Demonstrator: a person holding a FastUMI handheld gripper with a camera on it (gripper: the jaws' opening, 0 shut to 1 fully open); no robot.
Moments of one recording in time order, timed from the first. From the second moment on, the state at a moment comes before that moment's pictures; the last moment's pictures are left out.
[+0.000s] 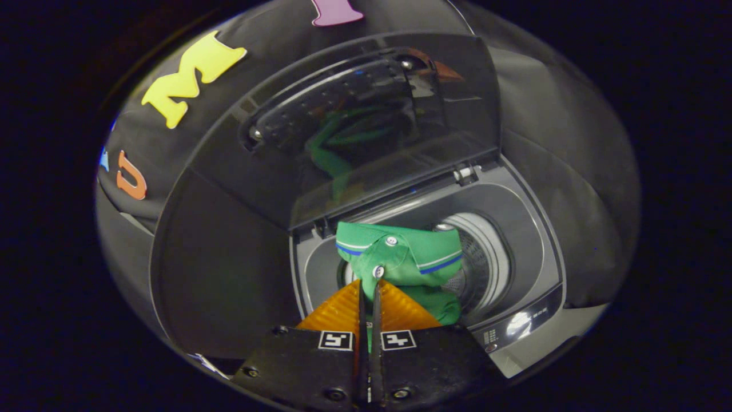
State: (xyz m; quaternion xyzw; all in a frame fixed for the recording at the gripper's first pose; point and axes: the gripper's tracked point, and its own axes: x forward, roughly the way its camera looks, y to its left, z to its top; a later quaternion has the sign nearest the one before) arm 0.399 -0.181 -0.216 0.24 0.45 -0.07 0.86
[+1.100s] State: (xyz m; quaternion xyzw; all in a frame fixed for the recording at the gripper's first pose) arm 0.414 -0.216 -0.276 0.18 0.48 -0.15 0.85
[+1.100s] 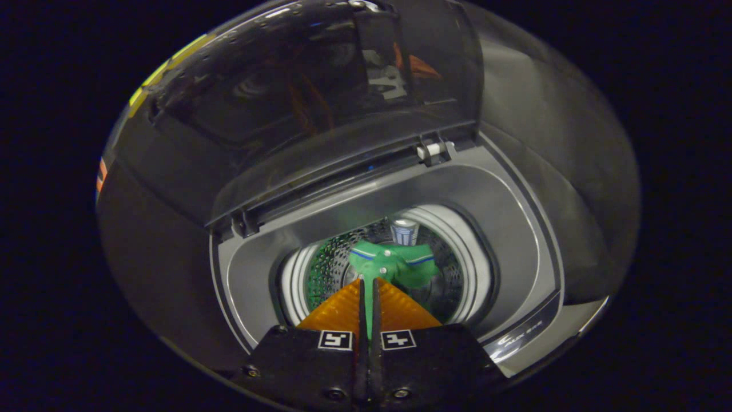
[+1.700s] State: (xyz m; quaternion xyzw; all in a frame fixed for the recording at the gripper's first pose) arm 0.438 -0.201 -0.138 0.10 0.38 -0.11 0.91
